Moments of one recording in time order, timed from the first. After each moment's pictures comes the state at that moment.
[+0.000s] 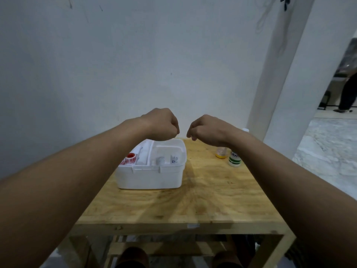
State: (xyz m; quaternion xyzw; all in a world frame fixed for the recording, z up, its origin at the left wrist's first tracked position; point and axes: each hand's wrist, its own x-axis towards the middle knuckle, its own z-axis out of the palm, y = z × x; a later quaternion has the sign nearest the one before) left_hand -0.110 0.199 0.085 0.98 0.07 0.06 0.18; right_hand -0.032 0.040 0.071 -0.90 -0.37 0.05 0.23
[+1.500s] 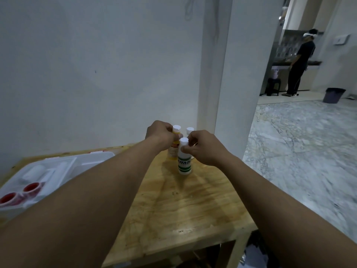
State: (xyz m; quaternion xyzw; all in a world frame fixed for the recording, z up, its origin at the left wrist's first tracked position) left_hand 0.052 0.063 0.016 0.87 0.15 0.13 0.46; right_hand 0.077 -0.091 -0.010 -0.90 -0.25 -0.05 0.34
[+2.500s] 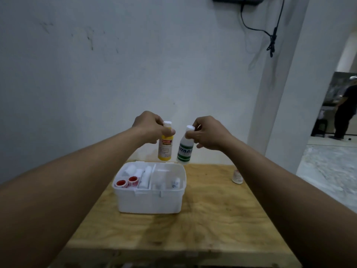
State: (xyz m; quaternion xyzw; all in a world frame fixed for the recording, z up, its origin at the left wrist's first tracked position) left_hand -0.109 0.230 0.116 0.86 0.18 0.23 0.42; right_hand -0.022 0.056 0.116 -0.87 -0.34 -0.06 0.36
